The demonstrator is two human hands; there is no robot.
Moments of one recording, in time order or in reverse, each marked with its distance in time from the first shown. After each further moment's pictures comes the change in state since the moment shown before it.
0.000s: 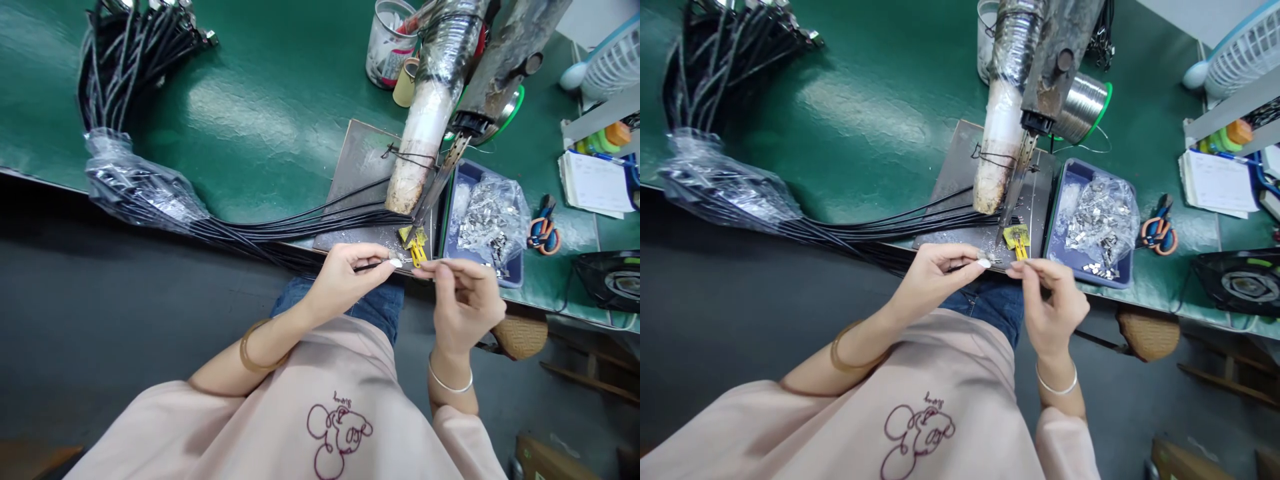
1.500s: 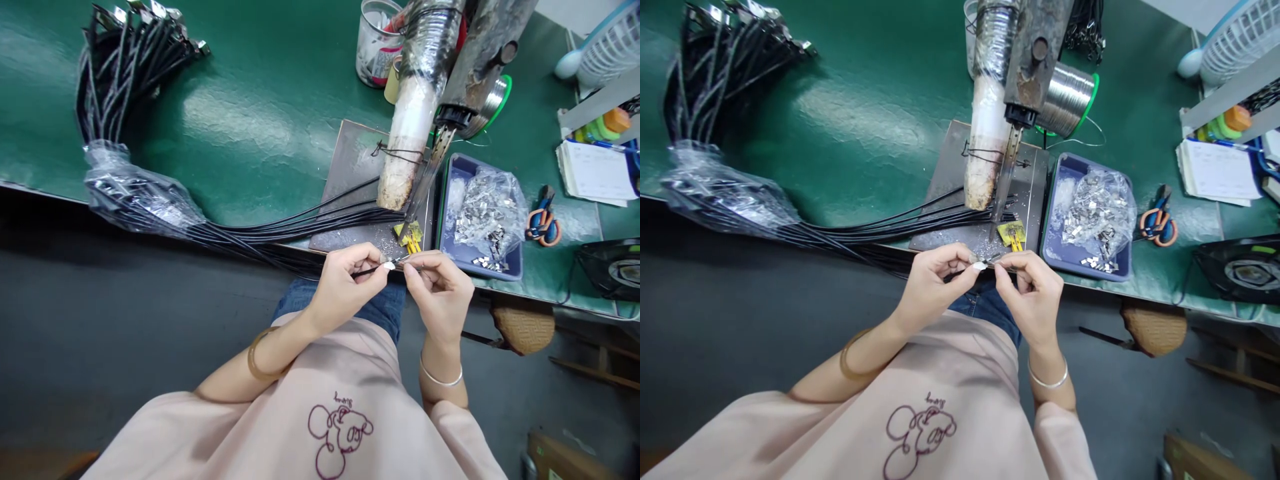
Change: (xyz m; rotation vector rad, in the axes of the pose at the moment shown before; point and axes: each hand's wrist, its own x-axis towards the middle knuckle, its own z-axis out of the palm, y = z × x) left_hand -0.011 -0.006 0.009 0.140 0.055 0.081; right_hand -0.003 0.001 0.008 0.082 -0.184 0.192
